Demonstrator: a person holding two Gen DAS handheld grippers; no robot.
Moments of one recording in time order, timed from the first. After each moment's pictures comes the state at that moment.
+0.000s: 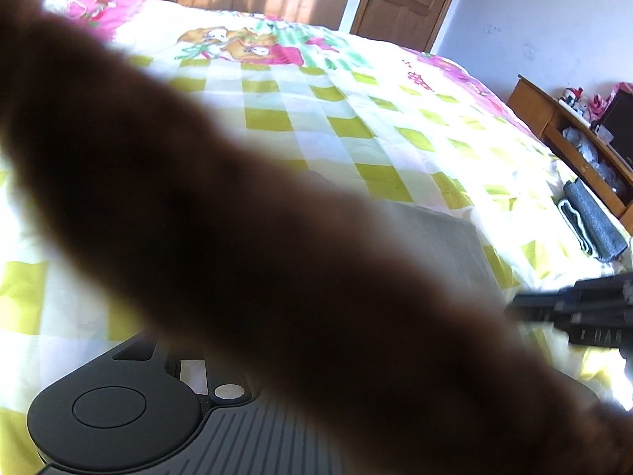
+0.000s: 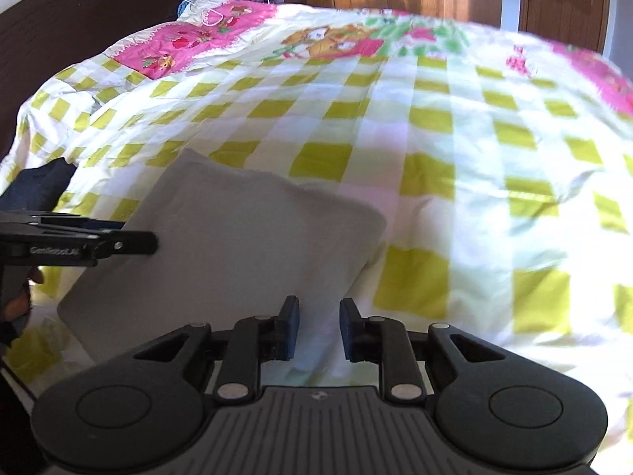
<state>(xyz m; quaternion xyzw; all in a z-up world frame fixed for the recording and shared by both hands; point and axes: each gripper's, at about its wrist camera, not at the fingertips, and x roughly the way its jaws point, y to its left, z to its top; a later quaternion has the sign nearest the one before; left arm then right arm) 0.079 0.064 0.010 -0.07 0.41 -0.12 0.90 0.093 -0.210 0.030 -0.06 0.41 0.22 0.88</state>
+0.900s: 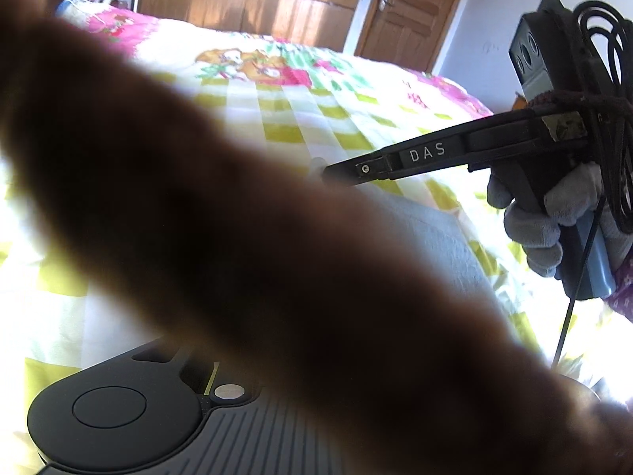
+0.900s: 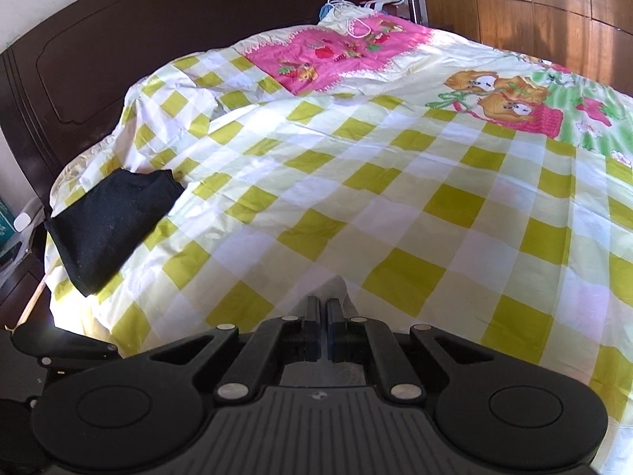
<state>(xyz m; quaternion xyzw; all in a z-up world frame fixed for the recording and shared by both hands) 0.032 0.083 0.024 -0.09 0.38 -0.11 0.91 0.172 -0.071 0.045 -0.05 0.38 0.42 0.82</state>
